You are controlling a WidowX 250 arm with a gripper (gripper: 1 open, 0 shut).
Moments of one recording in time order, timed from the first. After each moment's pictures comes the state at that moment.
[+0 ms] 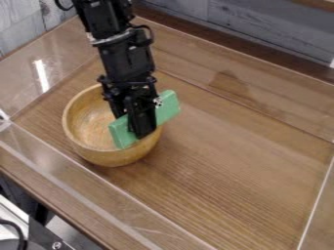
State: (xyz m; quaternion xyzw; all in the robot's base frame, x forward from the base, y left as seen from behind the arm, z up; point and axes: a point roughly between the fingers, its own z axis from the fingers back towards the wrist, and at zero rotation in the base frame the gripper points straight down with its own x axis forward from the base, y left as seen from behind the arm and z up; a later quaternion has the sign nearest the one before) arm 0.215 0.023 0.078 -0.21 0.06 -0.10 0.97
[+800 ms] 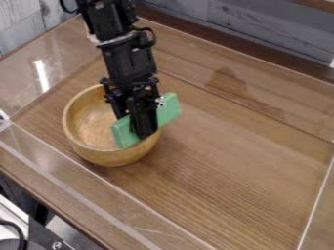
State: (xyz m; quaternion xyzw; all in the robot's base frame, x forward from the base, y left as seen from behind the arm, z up) arm 0.219 0.024 0.074 -0.22 0.08 -0.10 0.97
